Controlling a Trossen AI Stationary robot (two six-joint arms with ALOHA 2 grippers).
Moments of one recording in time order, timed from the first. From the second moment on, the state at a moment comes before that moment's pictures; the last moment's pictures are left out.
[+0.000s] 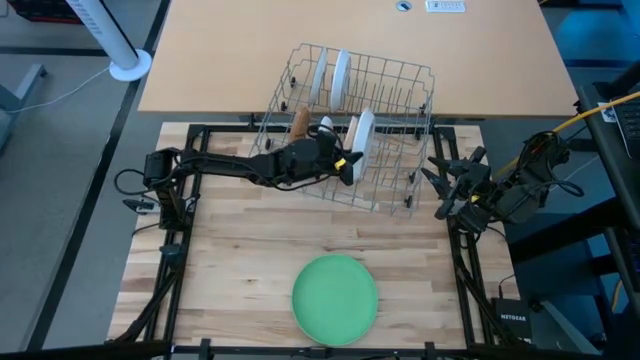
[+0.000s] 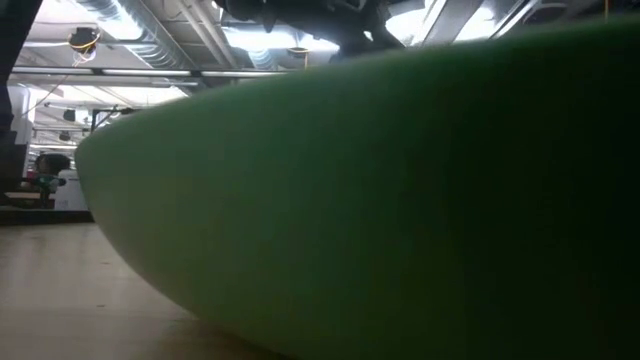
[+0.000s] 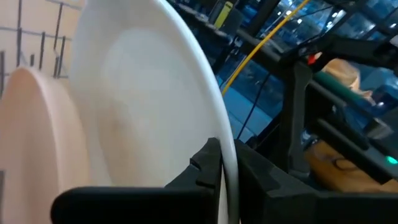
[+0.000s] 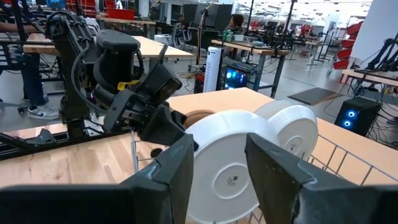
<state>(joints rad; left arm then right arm) 0.15 1.81 1.38 0.30 -0.29 -0.57 0.77 0.70 0.98 -0.56 1.35 0.21</state>
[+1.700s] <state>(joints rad) 0.23 1.81 1.38 0.30 -0.29 -0.25 0.77 0.70 0.98 -0.58 1.32 0.22</state>
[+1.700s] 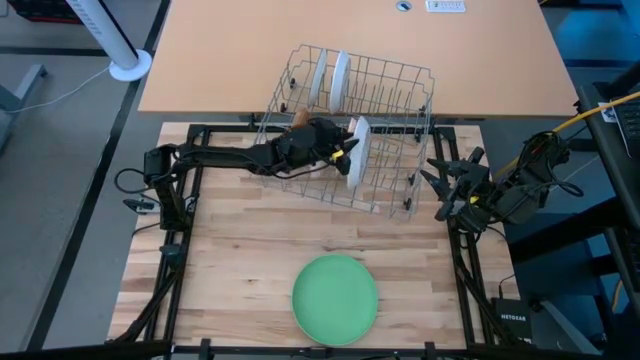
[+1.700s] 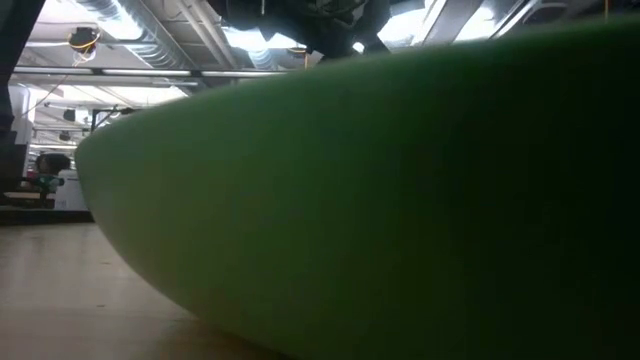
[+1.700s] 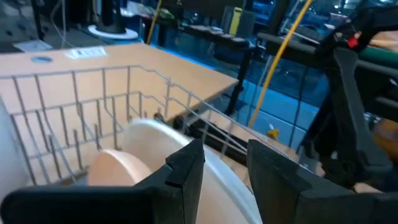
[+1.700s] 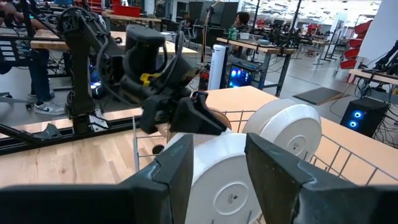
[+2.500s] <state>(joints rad) 0.22 1.75 1.38 0.35 -0.26 0.01 0.77 0.70 0.98 -0.58 1.32 0.22</state>
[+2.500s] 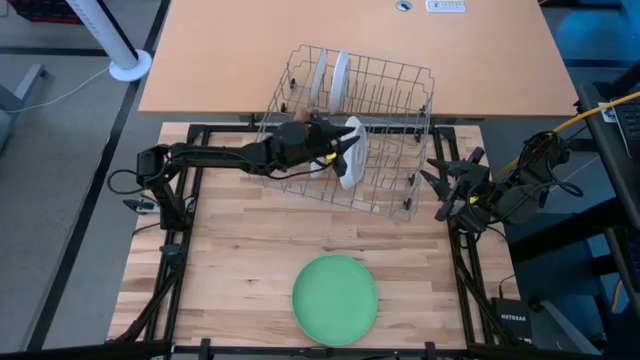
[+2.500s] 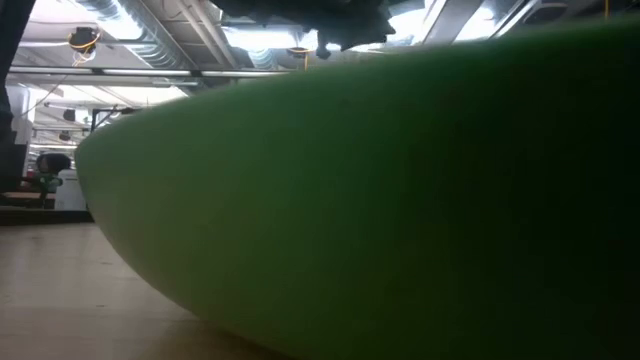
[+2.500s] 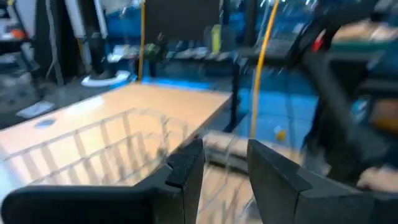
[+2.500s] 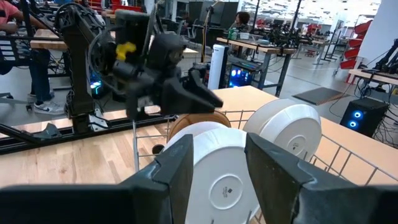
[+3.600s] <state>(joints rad) 0.21 1.75 1.38 0.11 -0.50 0.05 0.77 0.70 0.98 -0.61 1.30 0.24</state>
